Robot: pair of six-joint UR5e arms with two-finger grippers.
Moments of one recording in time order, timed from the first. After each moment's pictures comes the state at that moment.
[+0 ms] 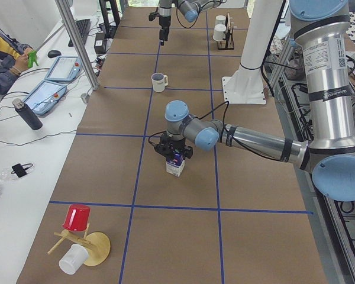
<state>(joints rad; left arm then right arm) -1.14 -1.36 -1.96 -1.89 -2.31 -1.70 0.87 -1.12 1.83 -1.46 2.18 1.21</state>
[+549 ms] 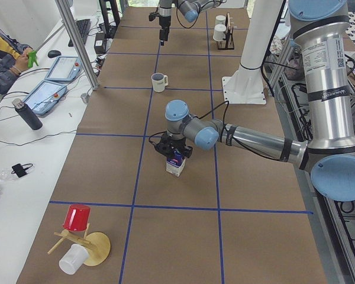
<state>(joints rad) -1.13 -1.37 -1.97 -1.89 -2.31 -1.70 0.87 -1.12 1.83 -1.46 2.18 1.21</state>
